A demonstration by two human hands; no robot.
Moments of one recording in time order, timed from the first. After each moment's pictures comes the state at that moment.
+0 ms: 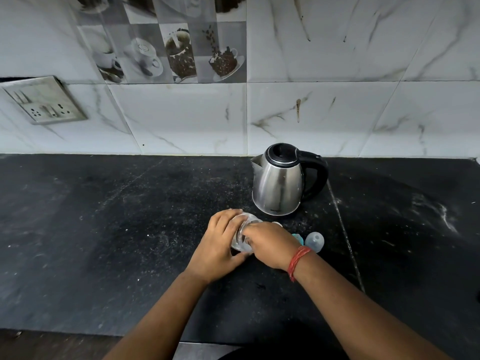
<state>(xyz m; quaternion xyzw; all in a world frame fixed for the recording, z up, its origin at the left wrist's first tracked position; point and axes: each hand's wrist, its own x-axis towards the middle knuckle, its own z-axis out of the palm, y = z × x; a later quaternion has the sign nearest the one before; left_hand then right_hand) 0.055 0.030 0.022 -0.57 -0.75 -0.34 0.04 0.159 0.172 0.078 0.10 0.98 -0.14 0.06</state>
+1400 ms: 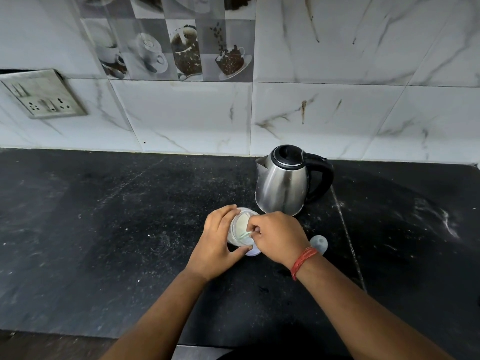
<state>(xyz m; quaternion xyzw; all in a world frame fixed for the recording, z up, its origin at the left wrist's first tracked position) 0.040 0.027 0.019 -0.51 -0.76 -0.40 0.01 0.157 0.171 0.108 0.18 0.97 -0.15 -0.04</state>
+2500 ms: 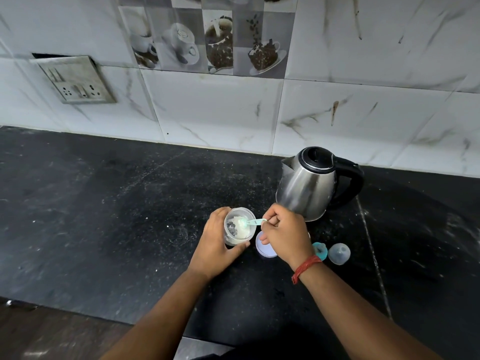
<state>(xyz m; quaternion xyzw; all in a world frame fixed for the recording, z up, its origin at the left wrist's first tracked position) 0.017 -0.006 -0.002 -0.38 -0.80 -0.45 -0.08 0.125 0.151 0.083 0.31 0.81 -0.47 -0.15</state>
